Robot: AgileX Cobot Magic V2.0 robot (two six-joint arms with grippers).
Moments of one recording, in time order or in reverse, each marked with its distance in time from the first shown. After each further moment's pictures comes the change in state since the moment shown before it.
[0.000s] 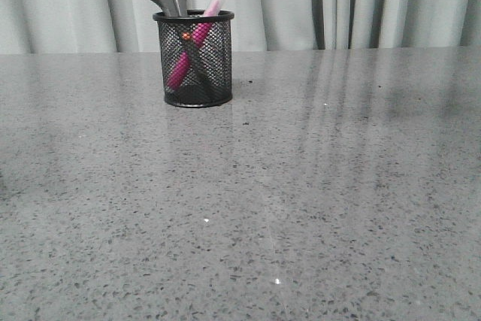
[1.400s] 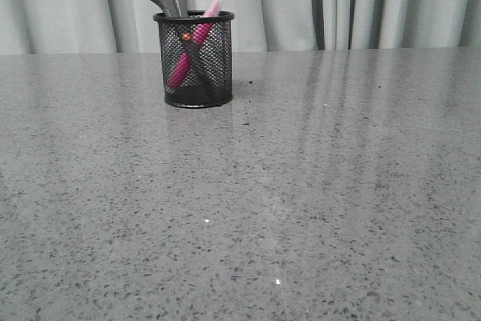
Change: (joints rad) left arm 0.000 -0.640 0.455 -0.252 -0.274 0.007; right arm -0.070 -1.011 1.087 0.108 -0.233 -0.006
